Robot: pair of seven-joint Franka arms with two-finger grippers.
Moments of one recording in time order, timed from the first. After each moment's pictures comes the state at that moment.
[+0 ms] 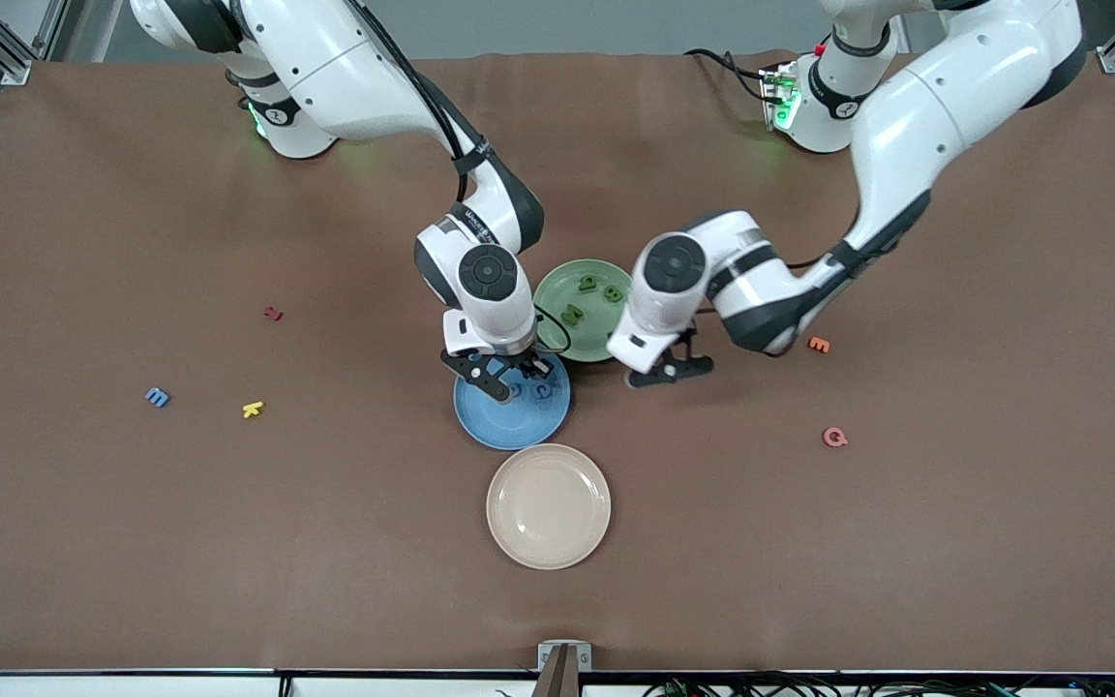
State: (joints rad) left arm 0.10 0.84 -0.96 -1.75 0.74 2.08 -1.30; right arm 0.72 0.72 -0.02 -1.60 0.04 2.35 1.31
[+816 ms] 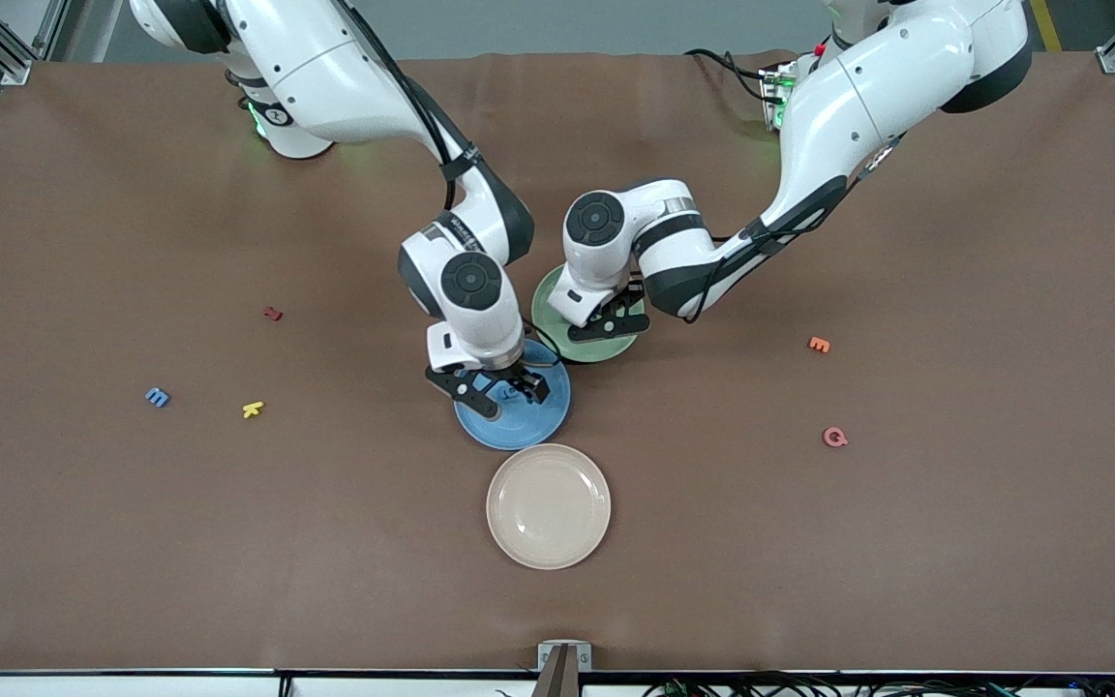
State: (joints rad) left arm -0.07 0.85 -0.89 -1.75 0.74 2.10 -1.37; right arm 0.68 0.71 -0.04 -1.55 0.02 2.31 1.21
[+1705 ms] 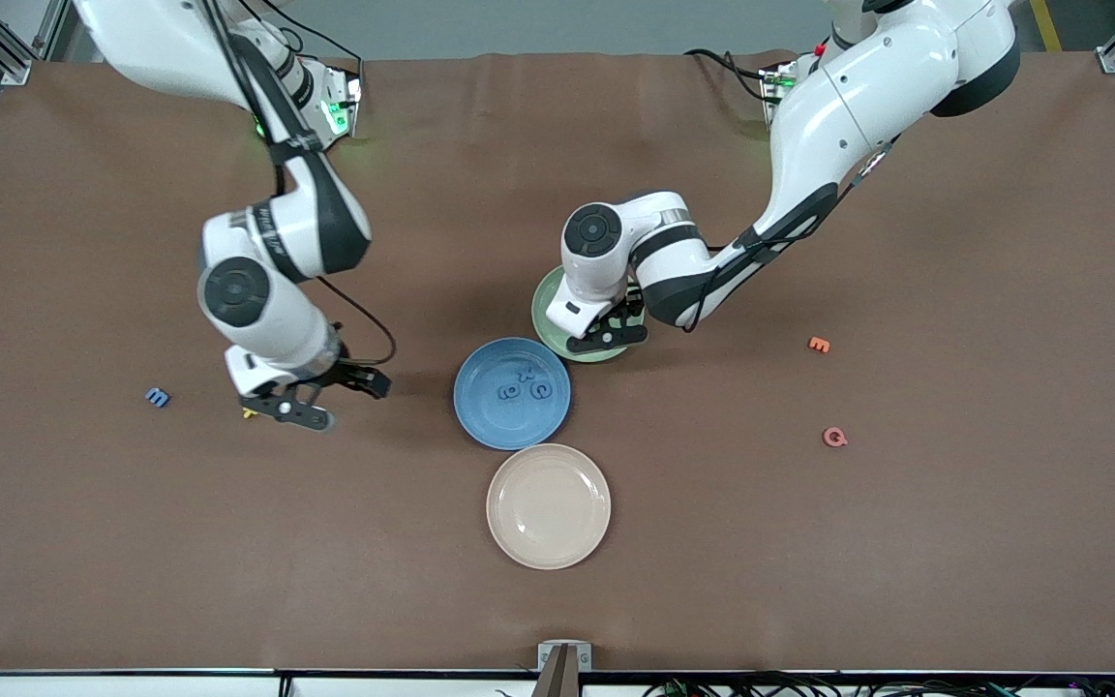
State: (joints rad) left arm -0.11 0.86 -0.84 -1.71 0.74 2.13 -1.37; right arm 0.34 0.33 -0.05 -1.92 0.02 2.24 0.54
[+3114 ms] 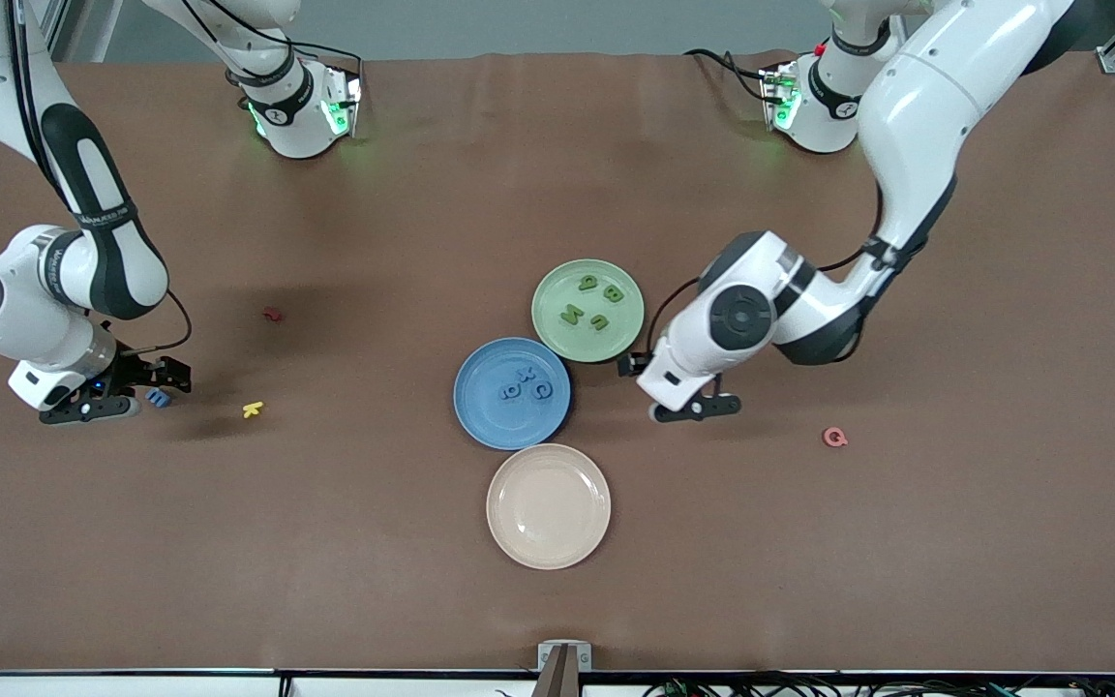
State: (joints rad) left arm -0.03 0.66 -0.58 -1.65 0.18 2.16 -0.74; right arm -0.20 0.43 -0.05 -2.09 0.01 2.54 -0.40
